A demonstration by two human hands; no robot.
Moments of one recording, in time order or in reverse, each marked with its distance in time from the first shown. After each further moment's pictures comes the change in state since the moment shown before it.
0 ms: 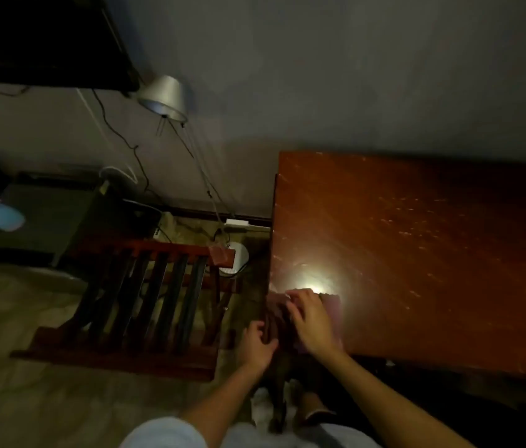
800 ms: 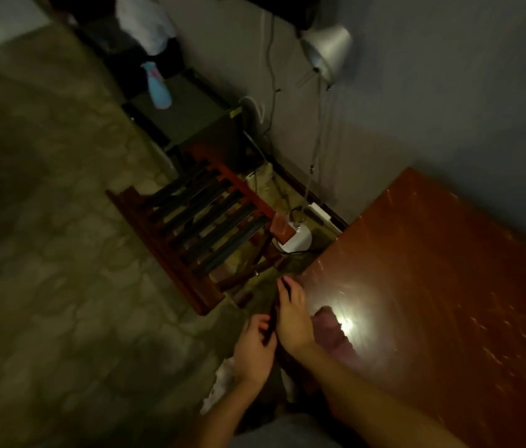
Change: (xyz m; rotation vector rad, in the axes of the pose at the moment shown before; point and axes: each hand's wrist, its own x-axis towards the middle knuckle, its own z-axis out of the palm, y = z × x) left_hand -0.033 0.040 0.075 -0.303 0.635 -0.168; right_hand 0.061 0.038 0.040 -0.373 -0.588 -0.518
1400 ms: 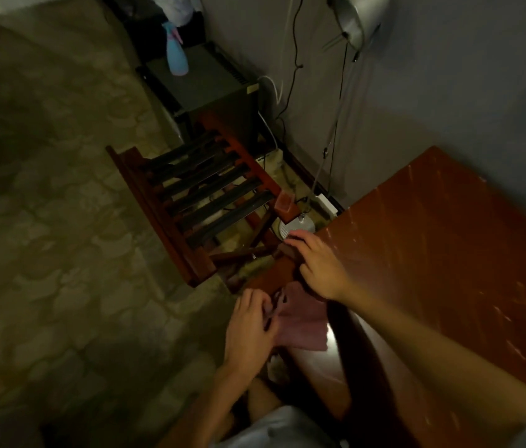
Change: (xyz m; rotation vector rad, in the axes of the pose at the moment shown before) left_hand -0.024 -0.028 0.027 0.114 0.127 0.337; right_hand 0.039 0.067 -0.039 -0.117 -0.120 -0.444
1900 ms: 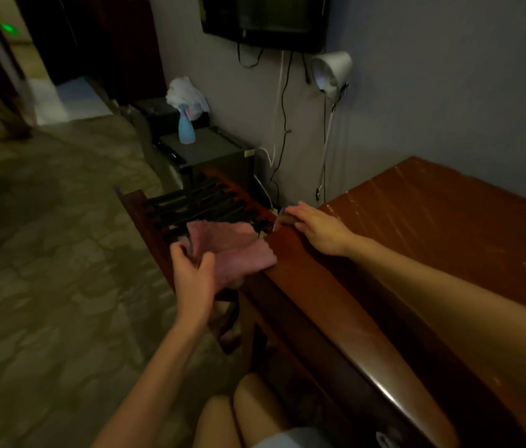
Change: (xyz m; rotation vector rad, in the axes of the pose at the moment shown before) left_hand 0.009 -0.078 0.000 -0.849 0.603 0.056; right_hand -0.003 -0.002 0.018 -0.209 0.102 -0.030
